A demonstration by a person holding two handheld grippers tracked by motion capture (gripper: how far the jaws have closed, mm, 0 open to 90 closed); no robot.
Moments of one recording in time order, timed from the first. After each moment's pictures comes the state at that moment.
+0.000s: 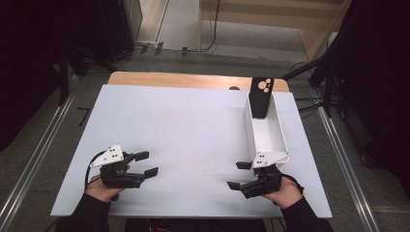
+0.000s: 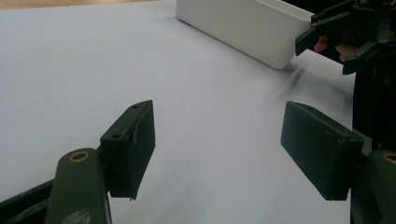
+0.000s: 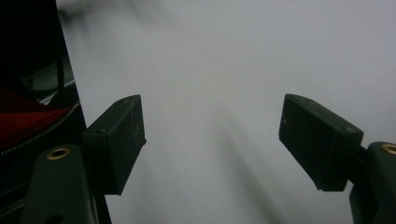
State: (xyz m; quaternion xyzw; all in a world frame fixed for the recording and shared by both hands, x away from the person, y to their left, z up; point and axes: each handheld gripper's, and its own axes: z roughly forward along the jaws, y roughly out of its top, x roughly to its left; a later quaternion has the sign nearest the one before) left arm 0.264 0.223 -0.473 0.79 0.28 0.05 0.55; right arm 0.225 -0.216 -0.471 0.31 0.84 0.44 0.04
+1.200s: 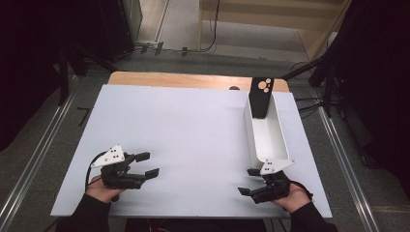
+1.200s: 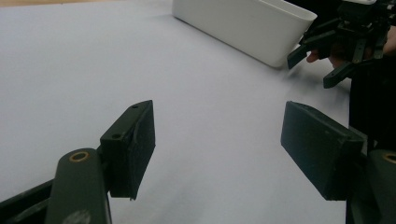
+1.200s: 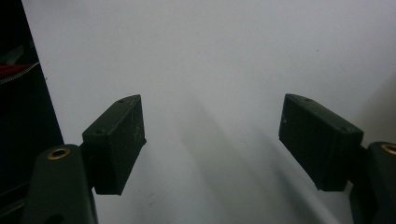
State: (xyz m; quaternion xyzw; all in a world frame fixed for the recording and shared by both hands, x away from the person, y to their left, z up) left arm 0.263 0.220 -0.473 0.79 0.28 0.04 0.54; right arm 0.217 -0.245 -0.502 0.33 0.85 0.40 0.04
